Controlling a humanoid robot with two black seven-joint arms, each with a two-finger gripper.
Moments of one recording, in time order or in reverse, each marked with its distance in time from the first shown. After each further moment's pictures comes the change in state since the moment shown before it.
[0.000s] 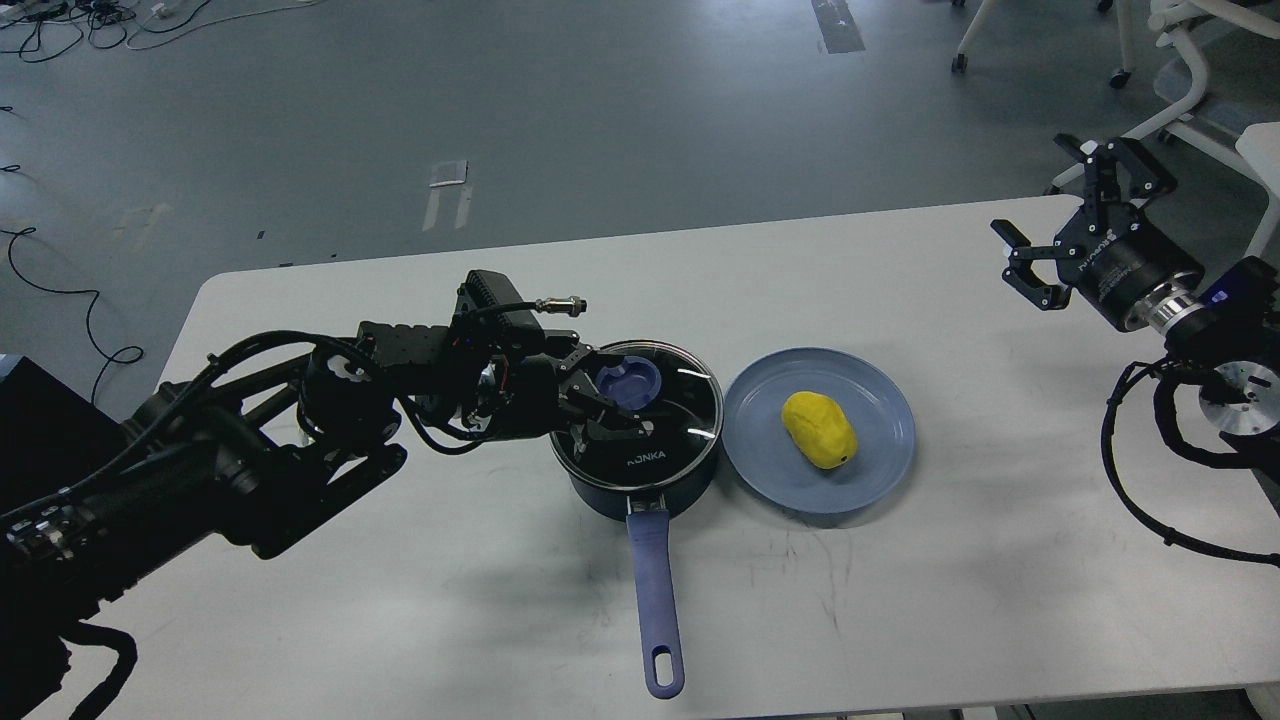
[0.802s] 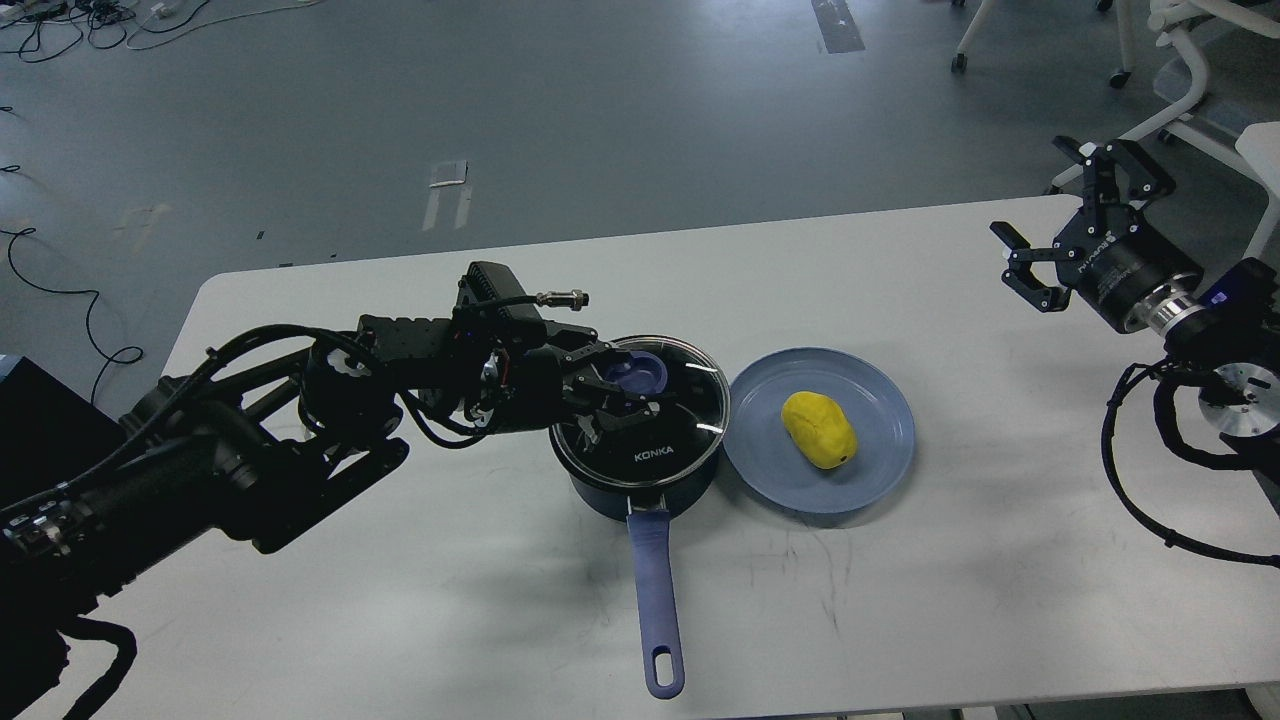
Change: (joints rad) left arm -0.041 0.014 -0.006 -0.018 -0.028 0.027 0.000; right arm -0.002 -0.001 -0.003 0.000 -0.001 0.000 0.000
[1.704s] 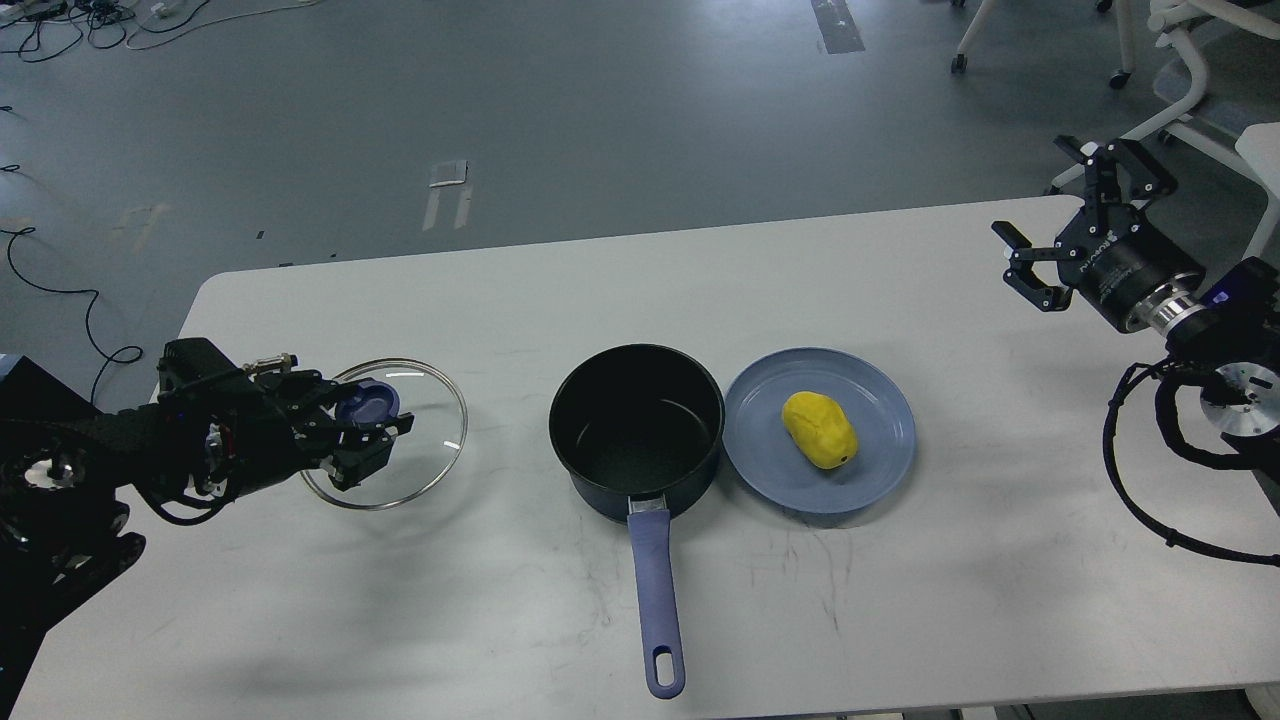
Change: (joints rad) left arm 0.223 0.431 0.078 0.084 -0.073 0.315 0.000; right arm 0.000 -0.002 0.001 0.000 -0.001 0.000 0.000
